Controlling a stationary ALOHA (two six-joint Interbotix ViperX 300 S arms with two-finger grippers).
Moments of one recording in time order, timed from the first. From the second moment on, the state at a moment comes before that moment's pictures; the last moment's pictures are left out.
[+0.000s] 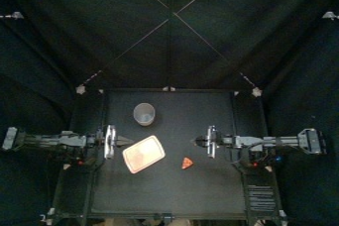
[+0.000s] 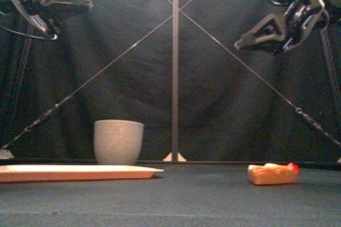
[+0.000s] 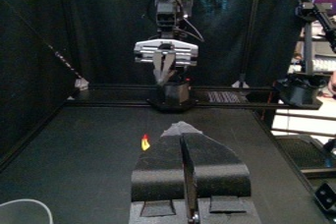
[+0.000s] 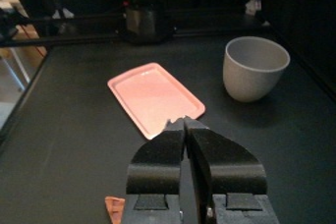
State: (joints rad) left arm 0.00 -0.96 1.19 0.00 -0.30 0.00; right arm -0.10 -0.60 1.04 0.00 -0.23 0.00
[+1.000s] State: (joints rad) left arm 0.05 -0.96 1.19 0.00 -0.30 0.00; right arm 0.07 -0.12 0.66 -0.10 0.50 0.01
